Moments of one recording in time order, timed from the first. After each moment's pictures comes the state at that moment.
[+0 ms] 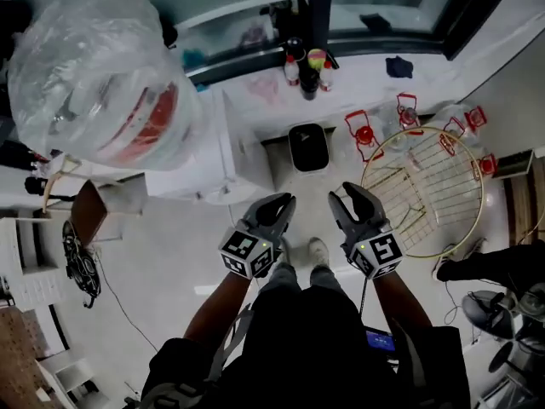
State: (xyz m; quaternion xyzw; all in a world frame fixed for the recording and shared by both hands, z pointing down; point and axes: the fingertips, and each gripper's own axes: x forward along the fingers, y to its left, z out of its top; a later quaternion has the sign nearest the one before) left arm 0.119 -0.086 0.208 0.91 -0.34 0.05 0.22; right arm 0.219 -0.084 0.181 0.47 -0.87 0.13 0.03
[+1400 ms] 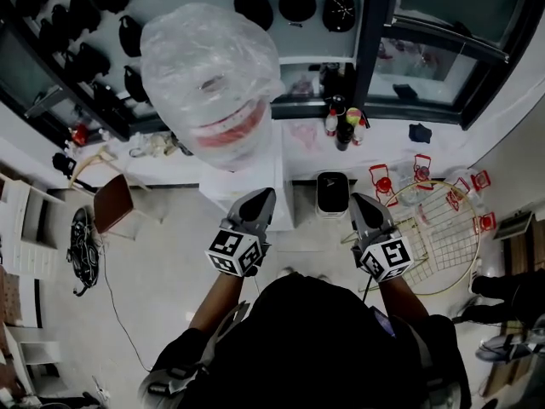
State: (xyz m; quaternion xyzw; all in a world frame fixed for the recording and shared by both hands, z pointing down) left arm -0.036 -0.073 0.050 0.87 -0.49 -0.02 0.10; right arm 0.150 -0.071 0.054 0.43 -0.90 0.04 -0.03
